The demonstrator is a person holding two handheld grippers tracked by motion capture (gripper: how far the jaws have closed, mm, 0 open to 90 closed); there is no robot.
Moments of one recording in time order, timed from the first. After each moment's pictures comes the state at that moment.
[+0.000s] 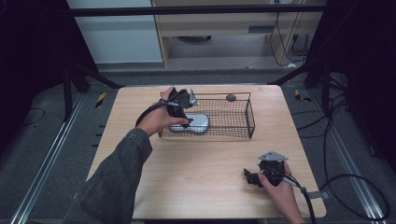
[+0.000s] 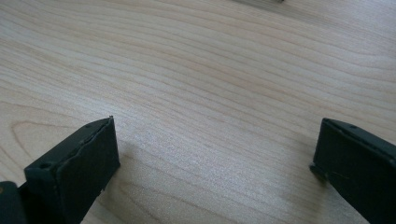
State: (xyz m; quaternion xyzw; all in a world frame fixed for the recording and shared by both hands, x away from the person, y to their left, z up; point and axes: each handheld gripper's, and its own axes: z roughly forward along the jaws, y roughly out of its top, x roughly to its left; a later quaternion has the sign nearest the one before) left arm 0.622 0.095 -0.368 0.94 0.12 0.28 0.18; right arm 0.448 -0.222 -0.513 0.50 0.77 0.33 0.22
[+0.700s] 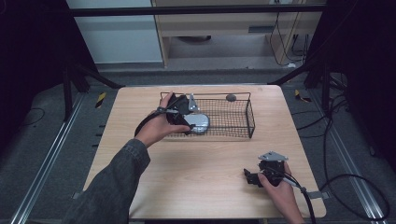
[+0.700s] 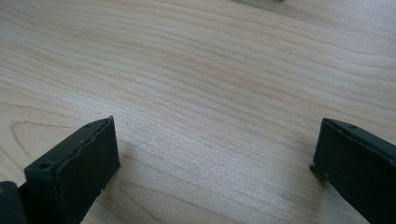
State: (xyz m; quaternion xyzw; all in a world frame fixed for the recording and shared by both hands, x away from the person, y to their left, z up) left arm 0.588 0.094 -0.365 0.93 0.14 0.28 0.21; right arm 0.448 -0.221 -0.513 0.51 0.77 0.33 0.22
